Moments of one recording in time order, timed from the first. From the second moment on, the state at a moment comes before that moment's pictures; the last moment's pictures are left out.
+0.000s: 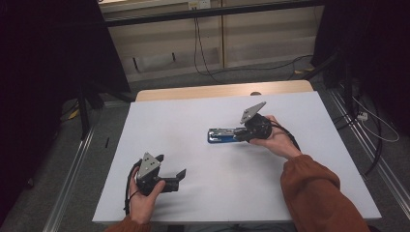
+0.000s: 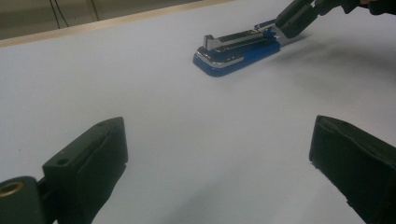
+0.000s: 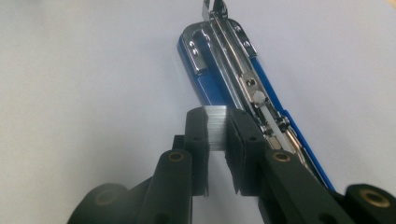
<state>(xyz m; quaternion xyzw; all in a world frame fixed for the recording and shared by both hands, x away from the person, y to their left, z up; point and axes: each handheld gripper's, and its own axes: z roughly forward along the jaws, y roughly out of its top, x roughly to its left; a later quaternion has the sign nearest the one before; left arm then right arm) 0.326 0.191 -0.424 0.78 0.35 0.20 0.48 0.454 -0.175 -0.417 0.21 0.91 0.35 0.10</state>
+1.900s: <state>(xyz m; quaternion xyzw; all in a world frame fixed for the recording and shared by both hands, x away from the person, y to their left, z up) 0.329 0.193 -0.426 0.78 0.36 0.20 0.47 0.498 -0.140 -0.398 0.22 0.89 0.38 0.10</state>
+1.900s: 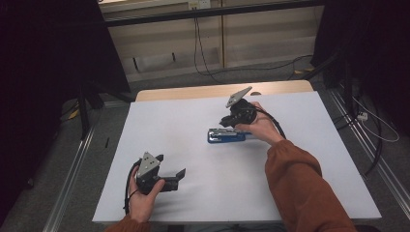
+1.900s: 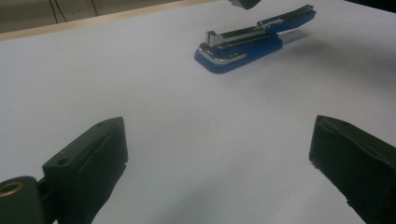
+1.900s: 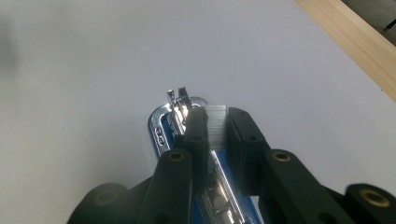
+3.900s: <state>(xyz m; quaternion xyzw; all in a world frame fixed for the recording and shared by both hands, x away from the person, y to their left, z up) 0.329 0.190 -0.427 0.78 0.35 0.20 0.47 0.518 -0.116 -0.409 0.12 0.93 0.34 0.05</state>
